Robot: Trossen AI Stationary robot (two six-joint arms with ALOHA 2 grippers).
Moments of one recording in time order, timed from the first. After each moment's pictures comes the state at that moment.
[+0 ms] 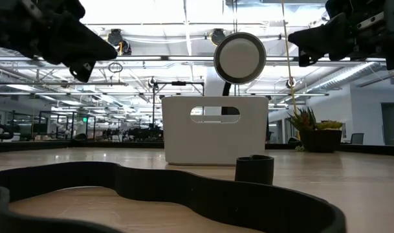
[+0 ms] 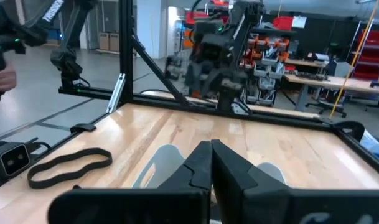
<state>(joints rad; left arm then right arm) -0.39 1.06 0.23 0.65 -0.34 -0.22 0.01 0.75 0.13 0.63 -0.16 -0.08</state>
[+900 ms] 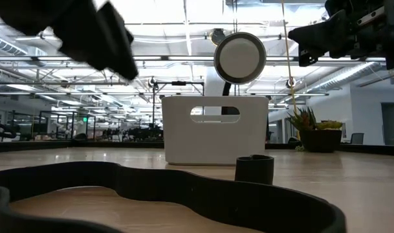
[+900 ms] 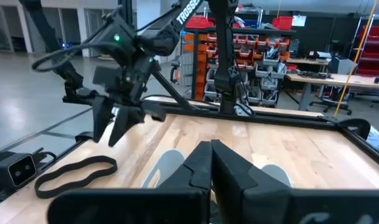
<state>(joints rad) -0.64 1.79 1.04 -0.01 -0.29 -0.37 0.01 0.75 0.13 0.65 -0.16 -0.03</state>
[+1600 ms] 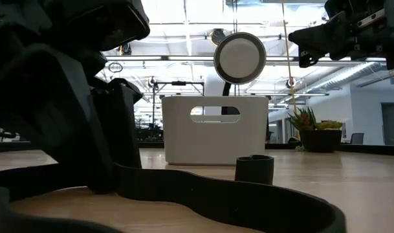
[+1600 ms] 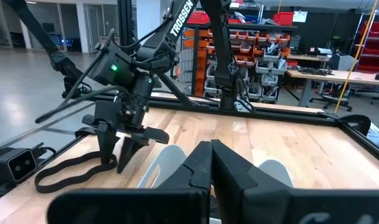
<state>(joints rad) -0.60 1.98 1.04 -0.01 -0.22 -0.35 0.02 0.75 0.13 0.63 -0.16 -0.04</state>
